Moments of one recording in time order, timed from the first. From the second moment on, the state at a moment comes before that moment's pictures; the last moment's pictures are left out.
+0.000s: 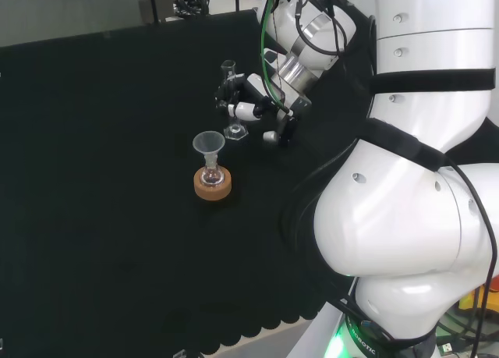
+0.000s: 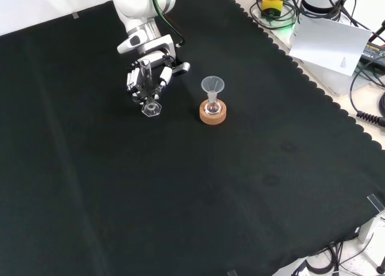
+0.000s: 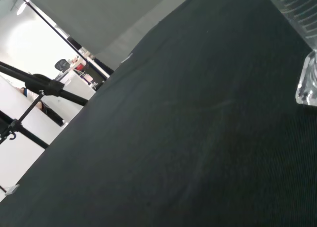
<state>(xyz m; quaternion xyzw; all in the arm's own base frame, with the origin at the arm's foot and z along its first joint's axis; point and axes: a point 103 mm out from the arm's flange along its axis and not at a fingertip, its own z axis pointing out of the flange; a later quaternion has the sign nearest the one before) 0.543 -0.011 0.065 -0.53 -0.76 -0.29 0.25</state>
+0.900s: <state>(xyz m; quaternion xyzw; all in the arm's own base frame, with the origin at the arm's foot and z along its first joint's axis) 0.549 -0.018 0.078 -0.53 -0.75 -0.29 0.27</state>
